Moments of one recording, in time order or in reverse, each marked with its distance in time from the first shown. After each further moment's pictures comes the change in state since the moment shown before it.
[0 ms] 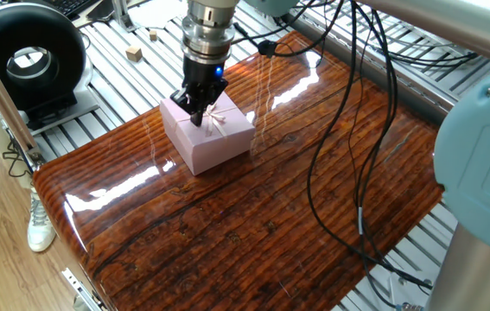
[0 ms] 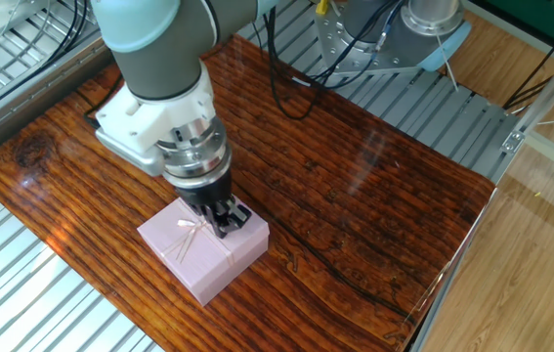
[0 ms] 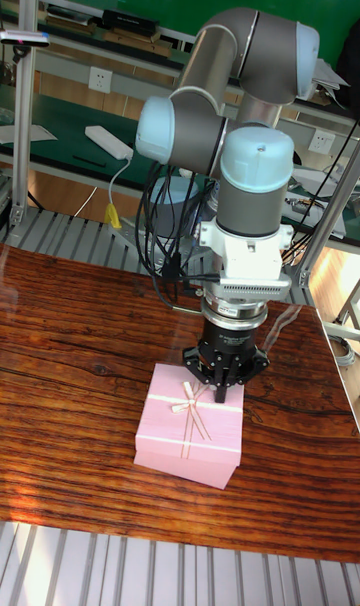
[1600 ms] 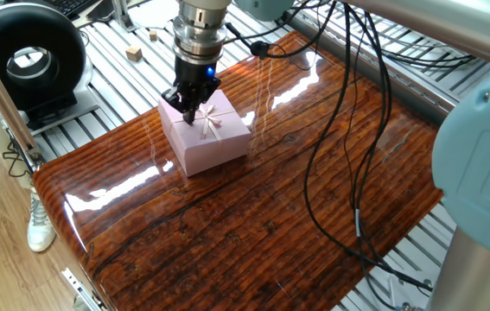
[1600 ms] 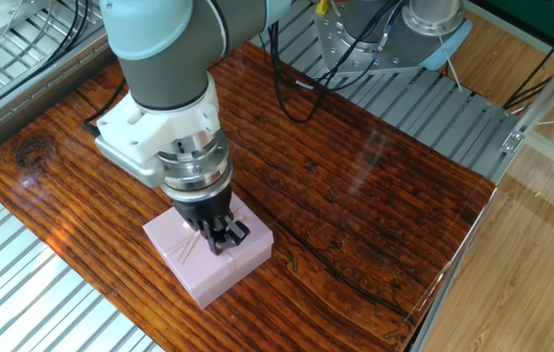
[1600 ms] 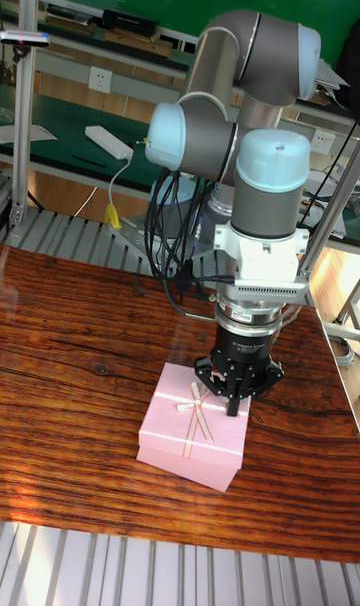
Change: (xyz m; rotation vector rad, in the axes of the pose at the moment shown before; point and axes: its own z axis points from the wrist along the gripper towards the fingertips) arm -0.027 0.012 -0.004 0.001 -0.059 0.024
